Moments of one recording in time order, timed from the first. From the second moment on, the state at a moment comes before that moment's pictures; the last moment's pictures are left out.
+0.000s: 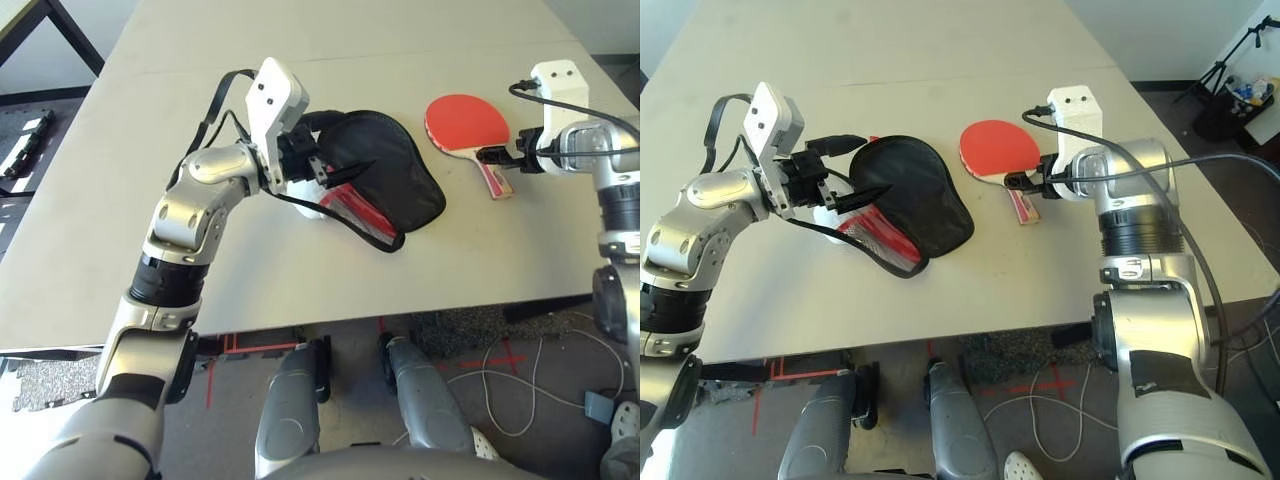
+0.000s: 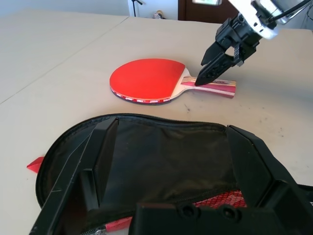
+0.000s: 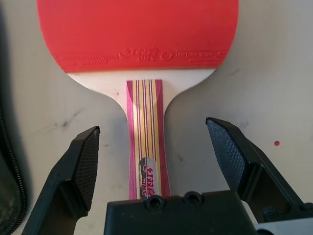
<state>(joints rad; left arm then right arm) -0.73 0.49 -0.11 -0.08 -0.33 0.46 -0.80 -1.11 -0.61 0.09 0.62 0.11 1.17 0.50</state>
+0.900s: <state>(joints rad) -0.73 0.48 -0.11 -0.10 -0.31 0.48 -0.80 -1.17 -0.53 0.06 0.82 0.03 1.06 0.51</state>
